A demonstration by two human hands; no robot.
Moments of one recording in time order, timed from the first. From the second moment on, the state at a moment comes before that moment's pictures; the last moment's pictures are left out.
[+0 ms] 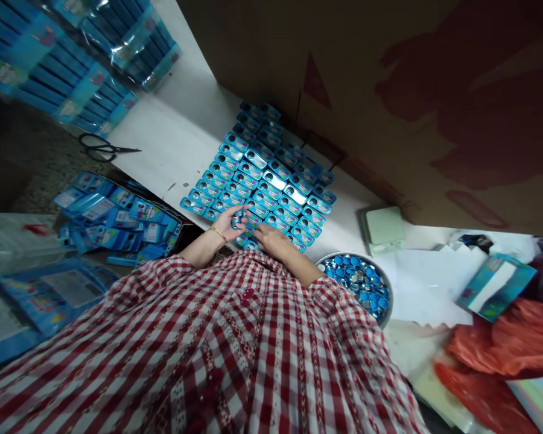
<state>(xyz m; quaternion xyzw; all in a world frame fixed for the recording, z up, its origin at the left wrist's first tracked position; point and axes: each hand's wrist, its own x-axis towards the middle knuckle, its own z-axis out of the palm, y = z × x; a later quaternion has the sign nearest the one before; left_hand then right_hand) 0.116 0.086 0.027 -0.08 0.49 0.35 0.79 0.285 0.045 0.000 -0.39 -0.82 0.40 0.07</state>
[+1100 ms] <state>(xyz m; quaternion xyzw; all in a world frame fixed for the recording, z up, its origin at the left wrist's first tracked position) 0.173 0.117 0.034 0.00 0.46 0.27 0.84 0.388 0.182 0.039 -0.76 -0.60 0.20 -0.11</state>
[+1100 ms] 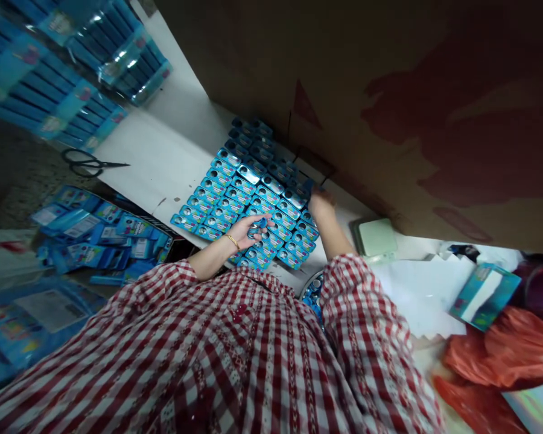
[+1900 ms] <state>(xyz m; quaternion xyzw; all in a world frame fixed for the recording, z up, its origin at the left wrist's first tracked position) 0.196 0.093 0.031 0.14 0.54 0.26 0.79 0.398 0.119 0.025 -0.77 -0.59 0.24 0.04</state>
